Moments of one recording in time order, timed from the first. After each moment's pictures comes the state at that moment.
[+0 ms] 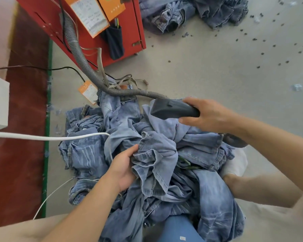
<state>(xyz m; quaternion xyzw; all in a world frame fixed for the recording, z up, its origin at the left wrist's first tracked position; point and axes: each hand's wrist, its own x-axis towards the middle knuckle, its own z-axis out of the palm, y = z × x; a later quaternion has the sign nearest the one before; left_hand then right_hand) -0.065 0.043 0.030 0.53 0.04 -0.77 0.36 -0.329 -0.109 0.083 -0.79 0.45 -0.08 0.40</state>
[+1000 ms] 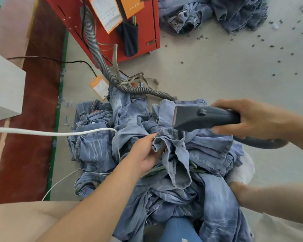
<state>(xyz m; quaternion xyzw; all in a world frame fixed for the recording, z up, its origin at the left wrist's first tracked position) -0.099 0.000 0.039 0.51 0.08 -0.73 0.44 -0.363 -0.109 0.142 -0.81 0.39 0.00 0.43</state>
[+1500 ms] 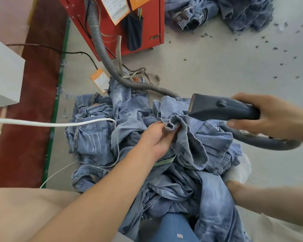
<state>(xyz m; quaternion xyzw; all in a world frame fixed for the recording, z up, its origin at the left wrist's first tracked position) -0.125 -0.030 0.047 0.46 0.17 -0.70 0.52 -0.385 -0.108 0.149 -0.80 0.45 -0.03 0.39</state>
